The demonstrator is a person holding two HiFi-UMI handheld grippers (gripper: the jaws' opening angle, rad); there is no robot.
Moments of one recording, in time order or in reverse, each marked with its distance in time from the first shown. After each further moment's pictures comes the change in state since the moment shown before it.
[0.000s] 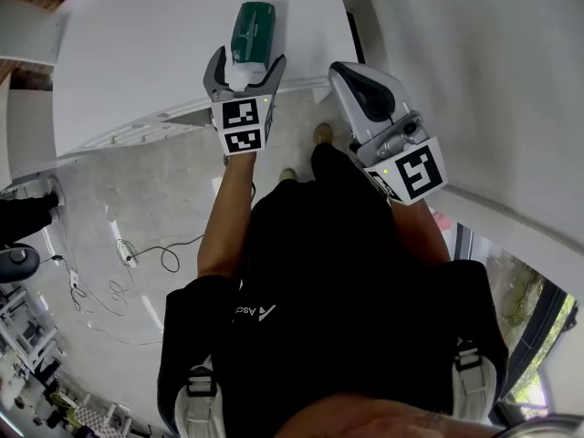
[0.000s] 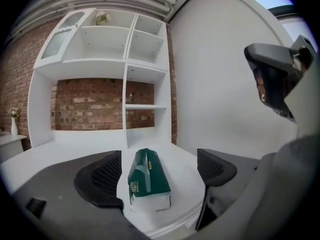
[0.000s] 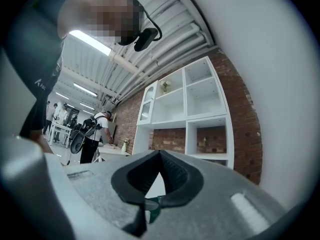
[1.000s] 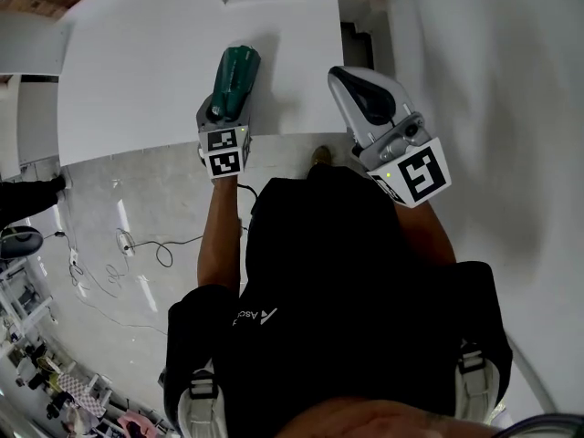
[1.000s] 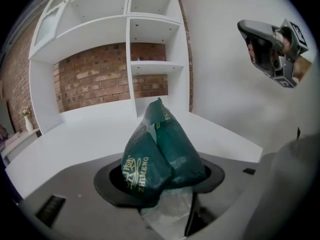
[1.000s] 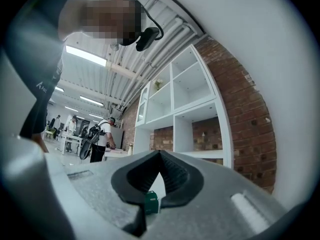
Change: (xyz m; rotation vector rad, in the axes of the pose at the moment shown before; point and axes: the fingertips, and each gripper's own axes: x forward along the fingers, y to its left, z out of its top) left arm 0.102 0.032 -0.099 -0.017 0.330 0.161; right arm 0.052 -0.162 -0.059 0.086 -0.042 0.144
